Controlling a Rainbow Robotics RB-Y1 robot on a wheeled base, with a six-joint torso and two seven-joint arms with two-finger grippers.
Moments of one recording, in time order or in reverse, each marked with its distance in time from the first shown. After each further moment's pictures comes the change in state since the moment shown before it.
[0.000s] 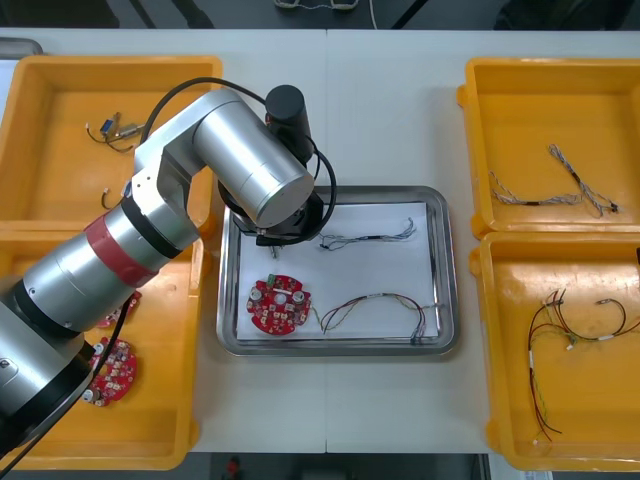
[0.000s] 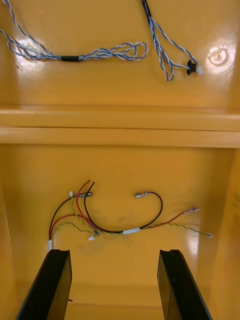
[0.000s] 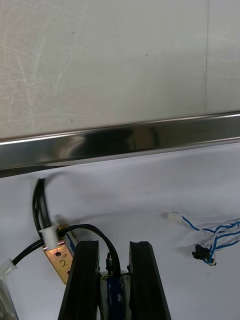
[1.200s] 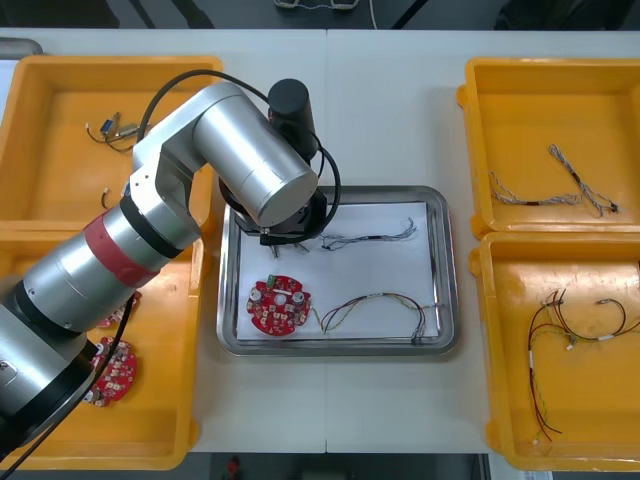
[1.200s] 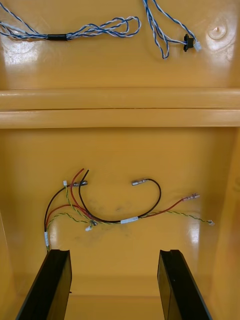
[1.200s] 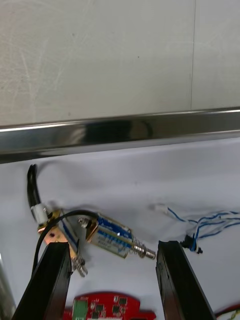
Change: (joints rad) right arm 0.035 0.000 -0.003 0.000 -0.001 0.000 -0.014; left arm 0.001 -0.005 0.015 -0.057 -0.004 0.056 0.050
